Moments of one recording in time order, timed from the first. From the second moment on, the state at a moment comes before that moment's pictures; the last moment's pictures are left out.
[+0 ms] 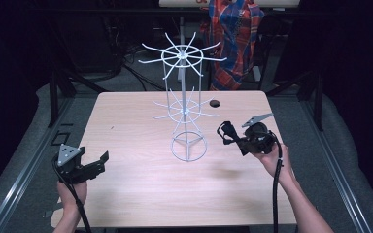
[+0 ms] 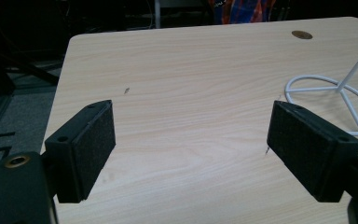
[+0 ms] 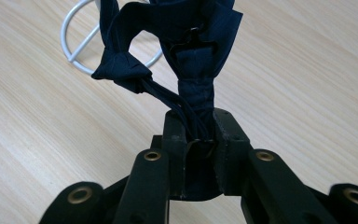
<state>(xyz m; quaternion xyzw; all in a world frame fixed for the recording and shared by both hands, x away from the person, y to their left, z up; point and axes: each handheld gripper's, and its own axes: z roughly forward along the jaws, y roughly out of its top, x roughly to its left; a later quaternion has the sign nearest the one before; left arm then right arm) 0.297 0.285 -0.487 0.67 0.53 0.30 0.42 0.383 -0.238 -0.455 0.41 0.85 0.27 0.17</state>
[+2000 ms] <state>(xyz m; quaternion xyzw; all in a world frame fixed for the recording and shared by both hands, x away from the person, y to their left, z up) 0.298 0.282 -0.487 0.67 0.53 0.29 0.43 0.377 -0.234 -0.410 0.40 0.83 0.35 0.18</state>
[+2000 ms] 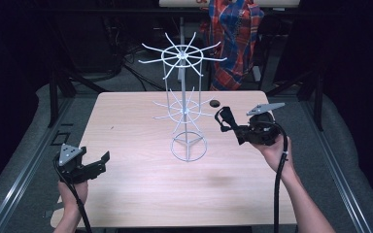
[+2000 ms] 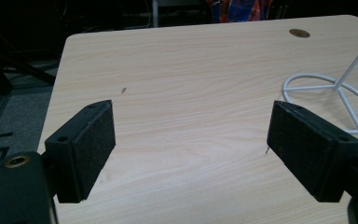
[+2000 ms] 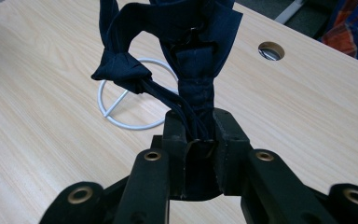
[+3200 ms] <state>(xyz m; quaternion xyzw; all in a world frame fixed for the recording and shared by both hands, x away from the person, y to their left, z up) 0.298 0.283 -0.487 0.67 0.53 0.29 0.43 0.395 -0.201 -0.421 0.40 0.84 0.33 0.17</state>
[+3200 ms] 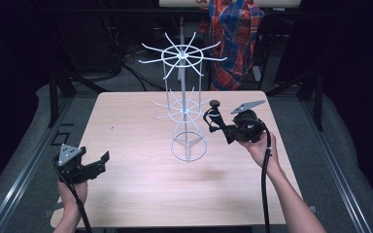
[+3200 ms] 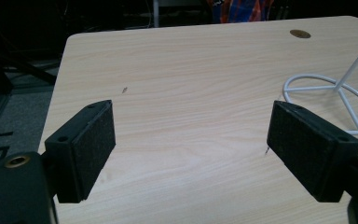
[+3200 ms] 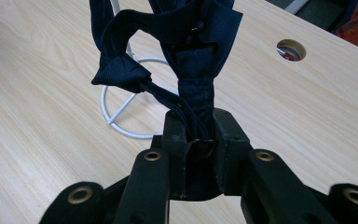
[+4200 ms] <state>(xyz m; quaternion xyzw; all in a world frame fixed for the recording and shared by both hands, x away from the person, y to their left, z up) 0.298 0.284 -0.487 0.67 0.53 0.29 0.43 0.404 -0.179 -0.432 0.39 0.85 0.32 0.16</state>
